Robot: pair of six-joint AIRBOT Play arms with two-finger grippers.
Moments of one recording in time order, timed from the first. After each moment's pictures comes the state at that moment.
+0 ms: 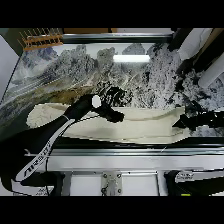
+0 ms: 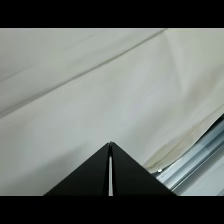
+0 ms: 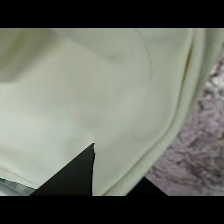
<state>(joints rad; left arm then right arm) -0.62 -1.61 1.26 1.04 -0.96 -1.53 -0.64 -1.62 0.99 -0.98 1.30 0.98</state>
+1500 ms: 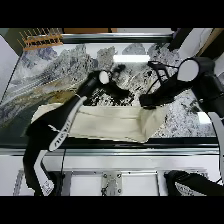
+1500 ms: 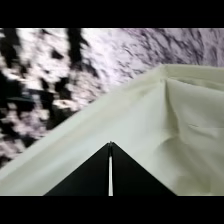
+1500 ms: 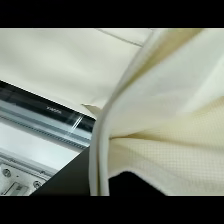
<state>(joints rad) -0.52 -1.93 1.88 1.13 -1.13 -1.55 0.35 -1.28 1.51 -1.31 1.60 1.72</state>
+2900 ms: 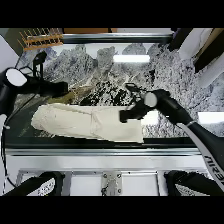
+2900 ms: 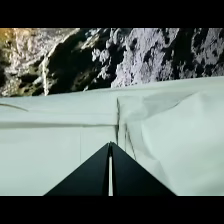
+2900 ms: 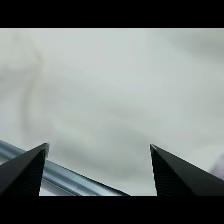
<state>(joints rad) 0.00 -1.20 1.22 1.18 -1.17 -1.50 0.42 -1.31 1.08 -1.23 1.13 1.66</state>
